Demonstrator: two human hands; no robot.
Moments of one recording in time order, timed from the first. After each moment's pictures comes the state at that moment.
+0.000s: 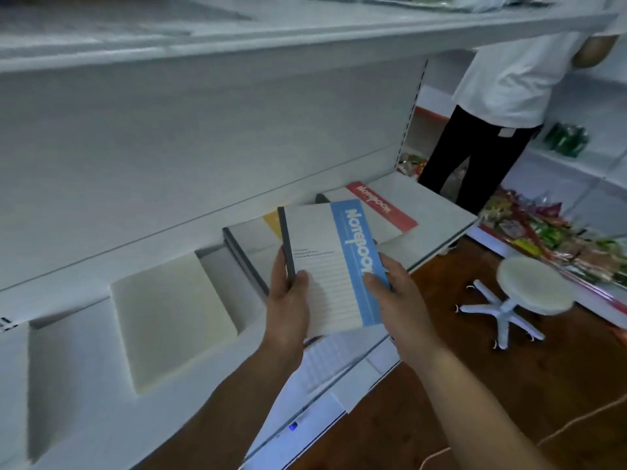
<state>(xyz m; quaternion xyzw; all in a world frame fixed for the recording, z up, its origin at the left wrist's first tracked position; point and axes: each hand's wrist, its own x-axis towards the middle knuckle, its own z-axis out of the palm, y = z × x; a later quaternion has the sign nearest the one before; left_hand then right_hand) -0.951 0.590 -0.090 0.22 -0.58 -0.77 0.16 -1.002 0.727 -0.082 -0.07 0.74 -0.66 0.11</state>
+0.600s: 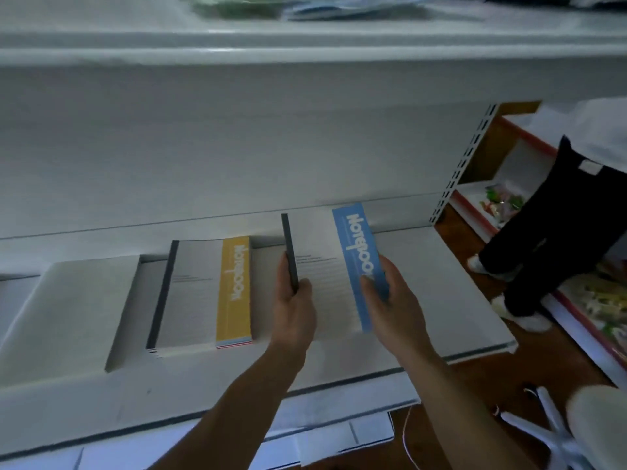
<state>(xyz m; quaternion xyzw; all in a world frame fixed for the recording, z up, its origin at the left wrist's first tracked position) -1.165 0.674 -0.105 0.37 -0.55 -0.68 0.31 -1.265 0.775 -0.108 -0.28 0.83 -0.47 0.14</state>
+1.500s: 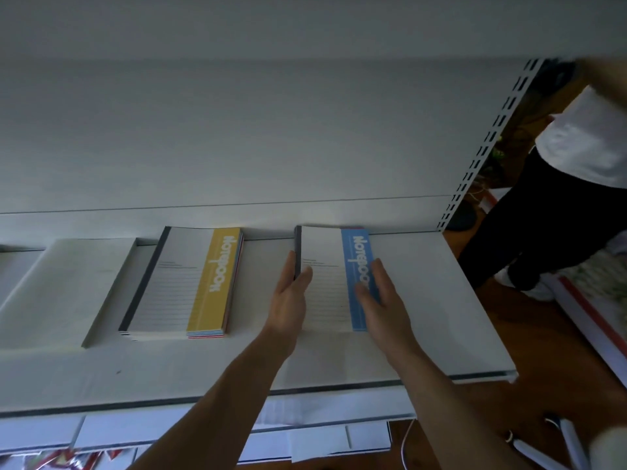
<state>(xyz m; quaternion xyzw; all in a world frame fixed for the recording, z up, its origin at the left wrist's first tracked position) -1.213 0.675 -0.140 0.38 -0.52 -0.72 0.28 -1.313 0.779 -0.142 -0.27 0.78 -0.49 0.29</state>
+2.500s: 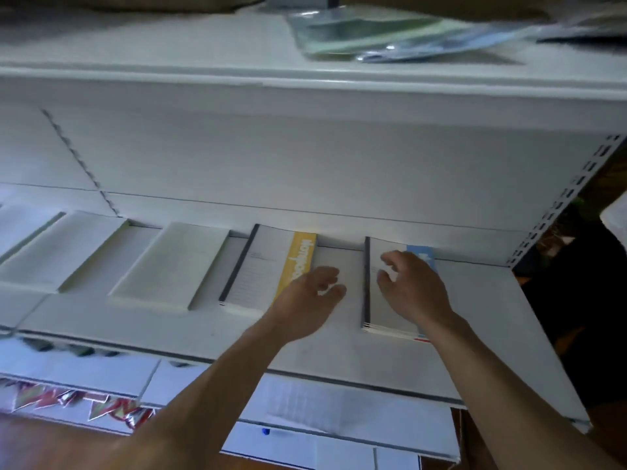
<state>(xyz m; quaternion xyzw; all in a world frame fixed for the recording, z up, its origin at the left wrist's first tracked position) -1.109 0.655 -0.074 0.44 -0.75 -0.46 0.16 -1.286 0.719 -0.078 -0.48 0.84 -0.23 0.10</state>
